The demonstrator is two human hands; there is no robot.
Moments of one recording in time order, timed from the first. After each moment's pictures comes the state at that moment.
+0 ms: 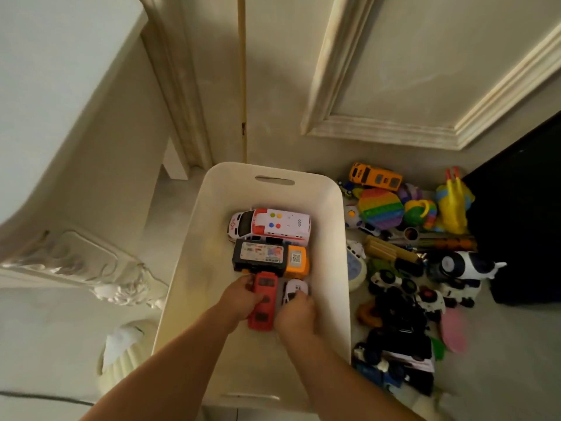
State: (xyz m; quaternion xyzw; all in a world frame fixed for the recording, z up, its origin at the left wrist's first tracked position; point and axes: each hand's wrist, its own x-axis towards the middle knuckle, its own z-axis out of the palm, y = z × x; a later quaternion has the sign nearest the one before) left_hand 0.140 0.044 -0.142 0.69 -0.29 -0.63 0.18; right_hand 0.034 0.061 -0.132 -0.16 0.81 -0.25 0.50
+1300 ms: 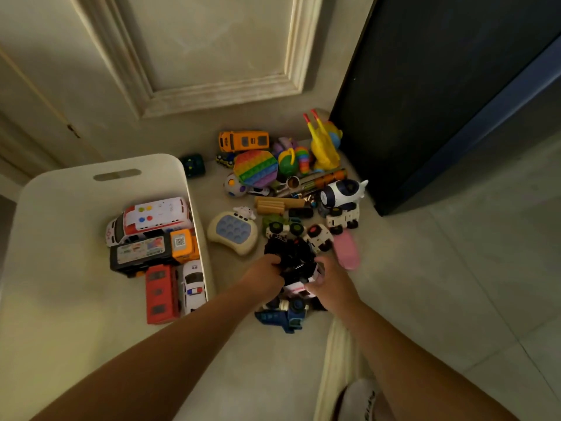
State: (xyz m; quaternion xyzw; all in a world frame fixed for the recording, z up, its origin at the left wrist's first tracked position) left_hand -0.093 0.075 -0.097 0.54 -0.63 -0.55 -0.06; right_hand -0.250 0.145 -0.116 -0.44 0.81 -0.16 0.37
